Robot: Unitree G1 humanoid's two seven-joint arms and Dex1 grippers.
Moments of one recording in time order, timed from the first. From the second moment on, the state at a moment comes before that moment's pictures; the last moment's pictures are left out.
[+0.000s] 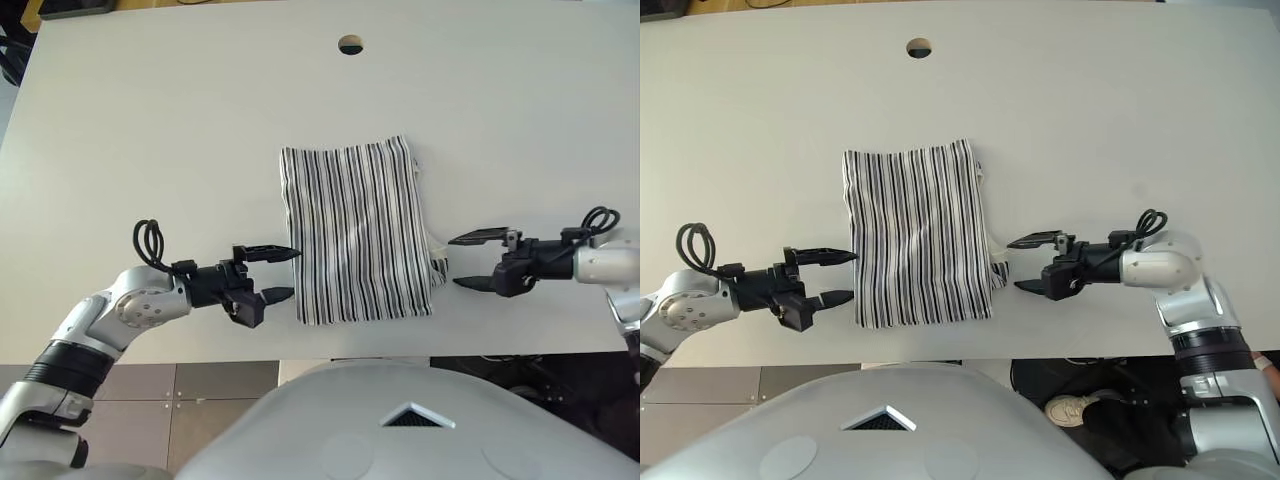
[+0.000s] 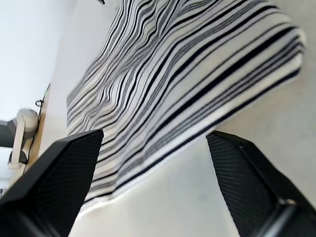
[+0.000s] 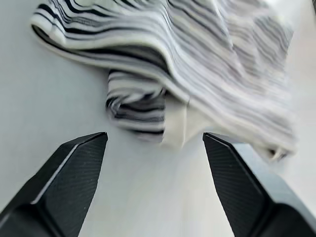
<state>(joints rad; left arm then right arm) 0.17 0.97 -0.38 0.10 0.31 -0.92 -0.53 0.03 -0.83 0.23 0.15 -0.14 -0.80 1.09</state>
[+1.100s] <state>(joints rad) 0.27 1.10 -0.54 -0.23 -0.40 -0.55 -1.04 0.10 -1.00 0.52 -0.16 0.39 -0.34 1.29</state>
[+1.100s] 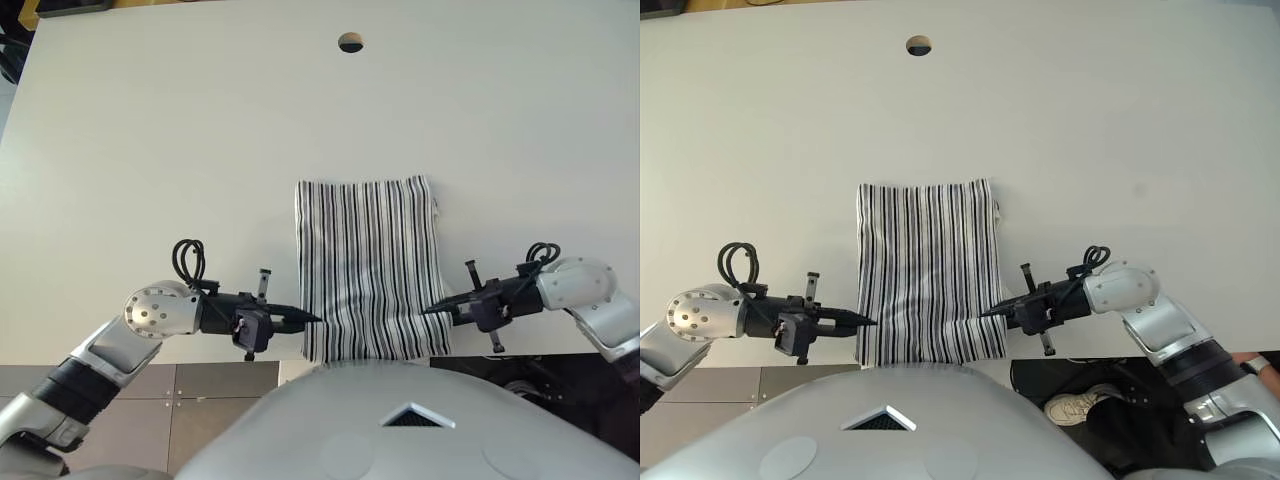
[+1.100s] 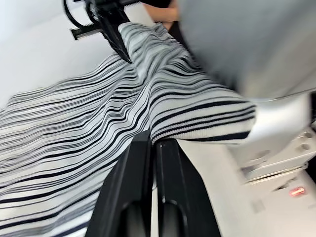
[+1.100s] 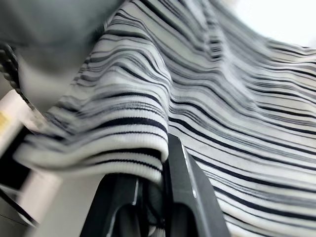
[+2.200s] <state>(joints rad) 0.00 0.71 -0.06 0.10 -0.53 0.30 -0.87 -0.18 -0.56 0.08 0.14 0.53 0.42 0.93</state>
